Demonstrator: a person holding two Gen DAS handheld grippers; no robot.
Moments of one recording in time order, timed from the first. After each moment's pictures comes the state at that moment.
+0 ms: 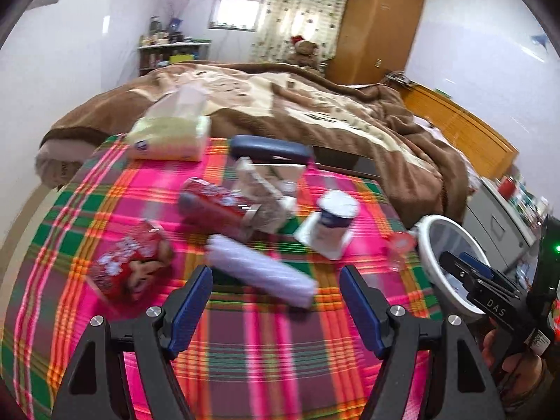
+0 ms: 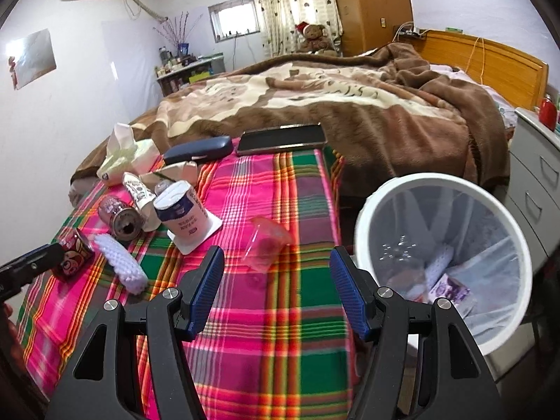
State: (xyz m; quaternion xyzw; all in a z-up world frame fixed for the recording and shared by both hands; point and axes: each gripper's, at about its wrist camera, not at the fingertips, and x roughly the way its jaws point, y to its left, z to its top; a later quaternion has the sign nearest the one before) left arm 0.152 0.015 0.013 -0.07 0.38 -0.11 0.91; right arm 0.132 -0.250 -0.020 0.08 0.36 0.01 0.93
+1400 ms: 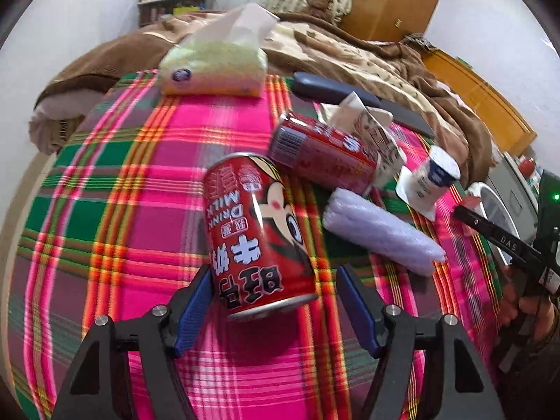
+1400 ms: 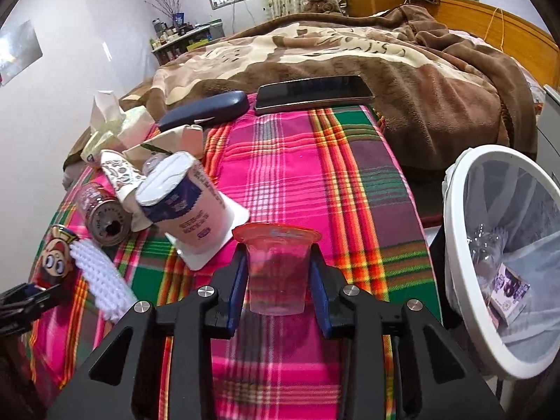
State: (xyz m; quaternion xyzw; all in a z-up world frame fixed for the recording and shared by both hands) left arm 0.208 0.092 -0.054 -0.05 0.48 -0.12 0.87; right arm 0.179 -0.214 -0.051 0.10 0.43 0.03 0.90
